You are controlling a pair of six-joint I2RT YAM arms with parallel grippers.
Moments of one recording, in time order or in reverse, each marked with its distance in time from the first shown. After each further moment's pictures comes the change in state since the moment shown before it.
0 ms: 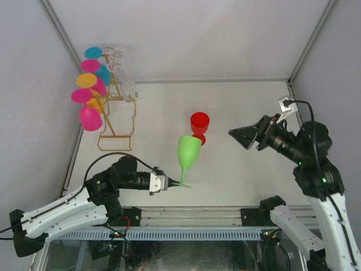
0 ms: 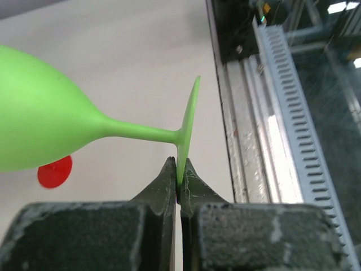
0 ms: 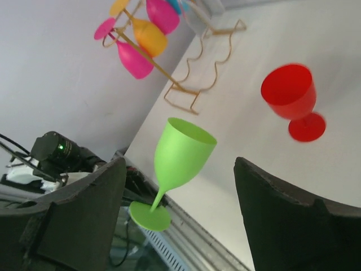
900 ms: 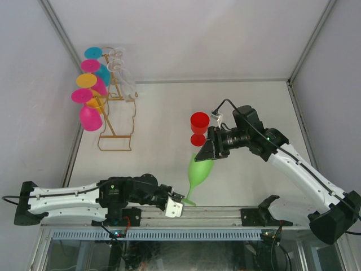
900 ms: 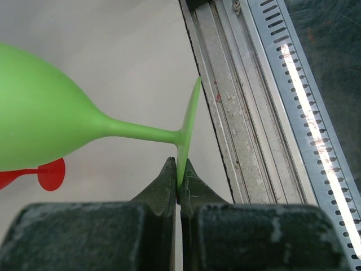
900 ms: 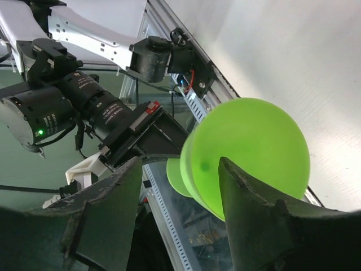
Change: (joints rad) left arm -0.387 0.160 0.042 -0.113 -0.393 0.166; right arm 0.219 0.465 -0.076 -0.041 -0.431 0.037
